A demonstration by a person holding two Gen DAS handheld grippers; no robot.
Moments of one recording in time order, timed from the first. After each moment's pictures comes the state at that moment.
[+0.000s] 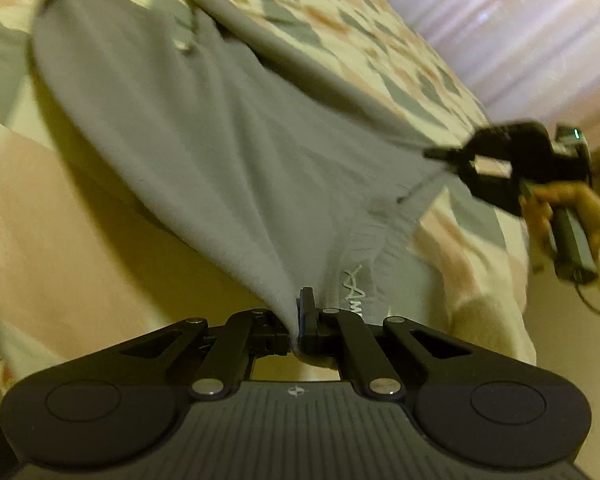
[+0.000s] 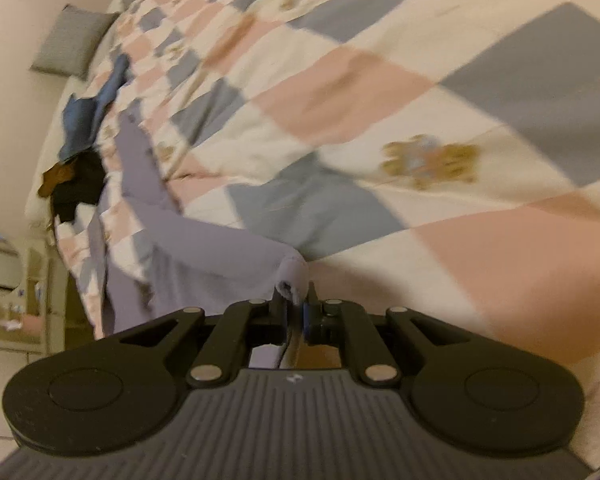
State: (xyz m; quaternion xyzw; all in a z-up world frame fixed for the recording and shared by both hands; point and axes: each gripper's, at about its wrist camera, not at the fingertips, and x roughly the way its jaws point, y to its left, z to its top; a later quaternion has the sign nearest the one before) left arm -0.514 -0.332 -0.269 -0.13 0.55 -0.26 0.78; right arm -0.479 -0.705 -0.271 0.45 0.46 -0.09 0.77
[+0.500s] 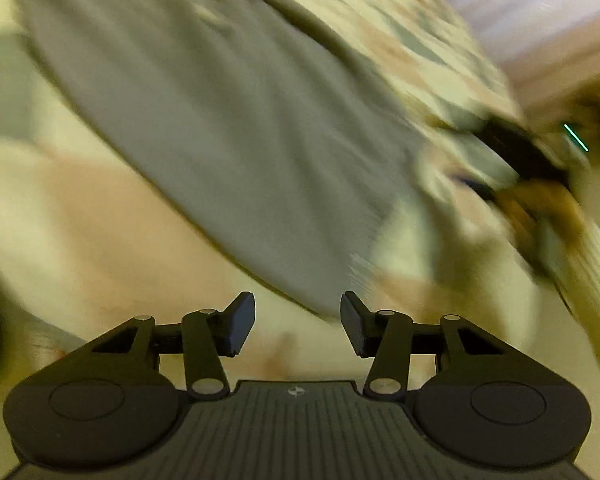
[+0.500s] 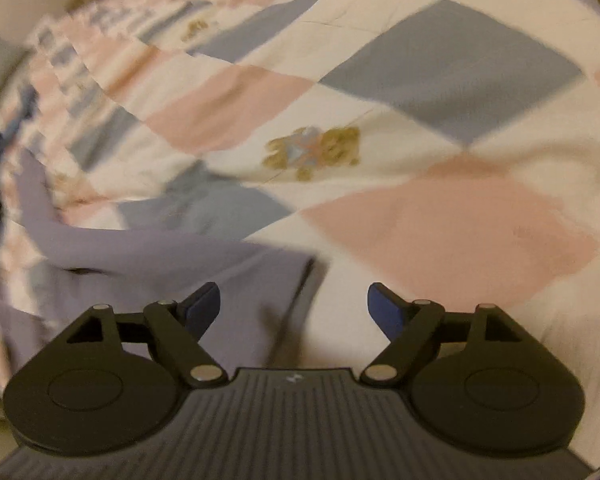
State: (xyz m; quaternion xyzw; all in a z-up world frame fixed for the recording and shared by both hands) left arm -0.417 -0.248 -0.245 -0.05 0.63 -0.29 0.72; right arm -0.517 -0.658 -0.294 0.40 0.43 -0.25 0.77
